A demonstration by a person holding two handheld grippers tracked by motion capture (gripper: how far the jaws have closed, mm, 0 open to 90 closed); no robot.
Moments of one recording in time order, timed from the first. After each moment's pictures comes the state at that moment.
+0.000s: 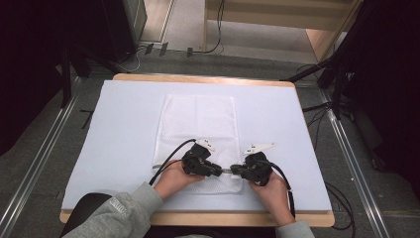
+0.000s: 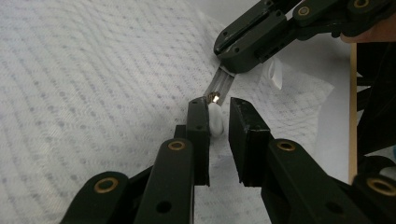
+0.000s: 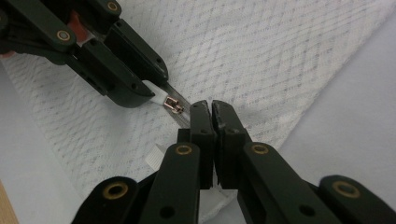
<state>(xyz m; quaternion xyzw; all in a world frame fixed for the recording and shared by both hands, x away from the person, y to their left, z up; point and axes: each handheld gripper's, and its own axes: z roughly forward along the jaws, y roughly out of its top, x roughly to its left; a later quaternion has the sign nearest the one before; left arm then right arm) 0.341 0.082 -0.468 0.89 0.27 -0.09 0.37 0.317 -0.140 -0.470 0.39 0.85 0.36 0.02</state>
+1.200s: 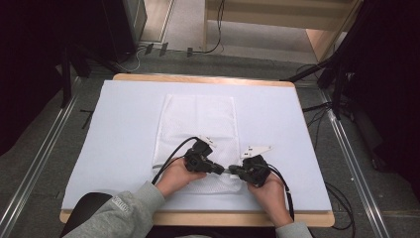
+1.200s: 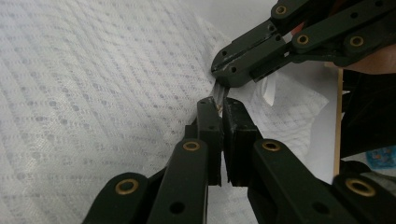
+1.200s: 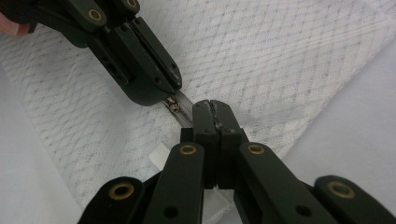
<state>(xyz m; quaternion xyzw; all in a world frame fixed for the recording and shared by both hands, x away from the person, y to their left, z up) 0.352 0.080 -0.467 0.88 0.30 -0.13 0.35 0.311 -0.134 -0.472 0.36 0.86 0.37 0.05</state>
